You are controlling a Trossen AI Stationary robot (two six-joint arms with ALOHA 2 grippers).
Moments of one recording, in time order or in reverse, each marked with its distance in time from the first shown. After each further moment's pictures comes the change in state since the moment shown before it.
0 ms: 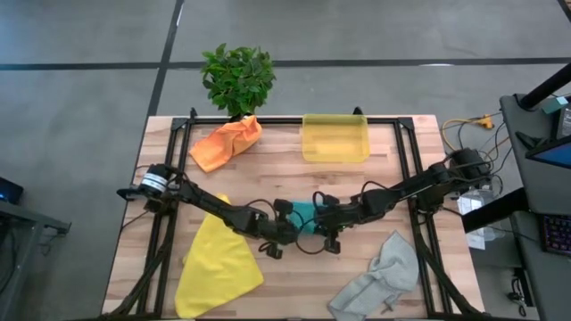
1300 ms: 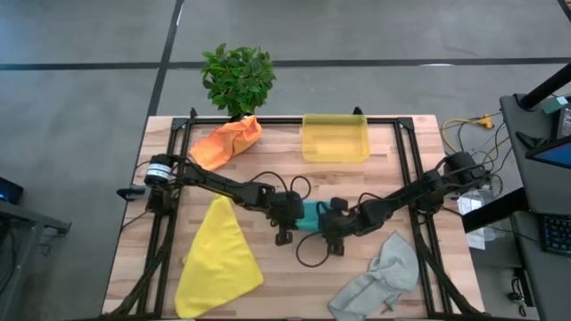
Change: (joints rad) left arm 0.201 0.000 0.060 -0.048 0.495 -0.316; right arm 0.086 0.085 0.019 -0.202 0.205 0.078
